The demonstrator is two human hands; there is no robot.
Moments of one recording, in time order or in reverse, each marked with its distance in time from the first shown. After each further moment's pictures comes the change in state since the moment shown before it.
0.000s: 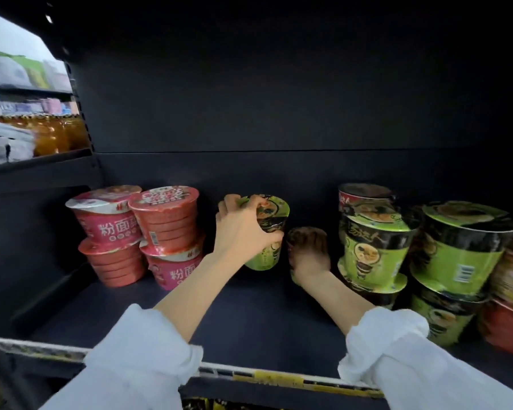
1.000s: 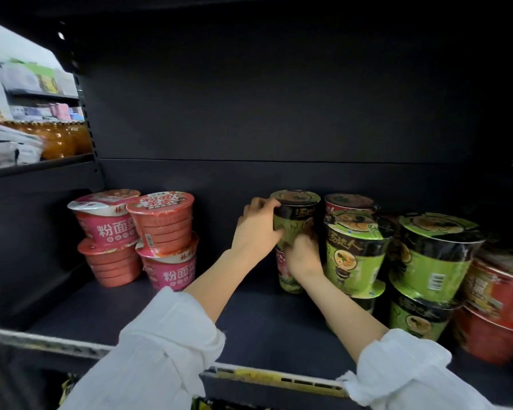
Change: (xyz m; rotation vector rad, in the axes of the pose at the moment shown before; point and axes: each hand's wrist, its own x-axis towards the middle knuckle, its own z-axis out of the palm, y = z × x) left_hand 0.003 0.043 0.008 -0.143 -0.079 0.097; right_hand -0.017 0.009 -0.043 0.723 0.027 0.192
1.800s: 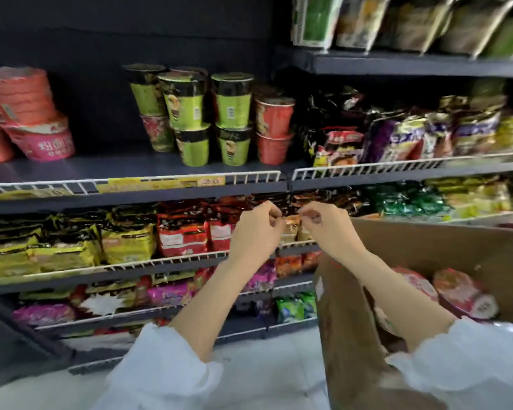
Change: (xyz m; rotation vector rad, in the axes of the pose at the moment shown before) left_hand -0.378 0.286 0.039 -0.471 -0.363 -0.024; right_hand -0.405 0.190 -0.302 -0.236 -0.058 0.120
